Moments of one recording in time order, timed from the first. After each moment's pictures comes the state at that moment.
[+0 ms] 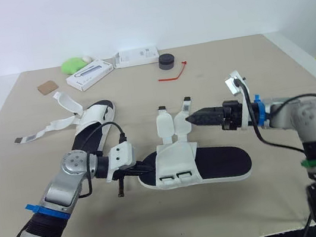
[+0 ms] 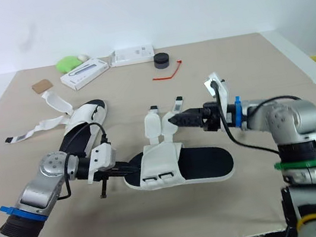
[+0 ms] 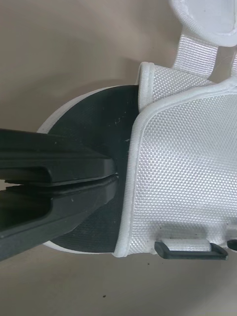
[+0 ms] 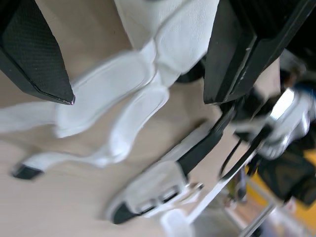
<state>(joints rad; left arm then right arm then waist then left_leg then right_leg) -0.44 0.61 -0.29 0.01 -0.22 0.13 -1.27 -0.76 -0.63 -0.15 0.14 0.86 1.31 0.71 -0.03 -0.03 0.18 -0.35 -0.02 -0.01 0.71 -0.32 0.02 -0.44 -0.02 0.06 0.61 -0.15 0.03</state>
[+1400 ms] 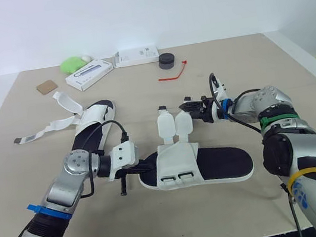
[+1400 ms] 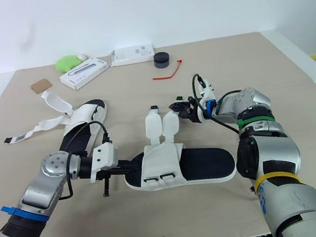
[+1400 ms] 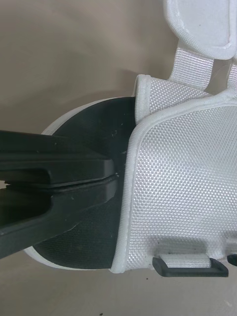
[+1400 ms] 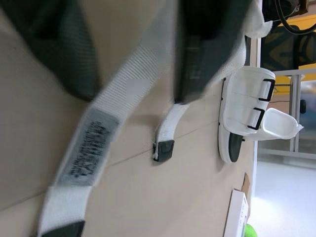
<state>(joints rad) -0.44 0.60 -0.29 -0.02 -0.20 0.13 -1.22 -1.16 -0.42 -0.37 1.13 0.56 1.08 0.52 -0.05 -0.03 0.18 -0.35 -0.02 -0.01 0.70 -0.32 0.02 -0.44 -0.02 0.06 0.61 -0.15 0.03</state>
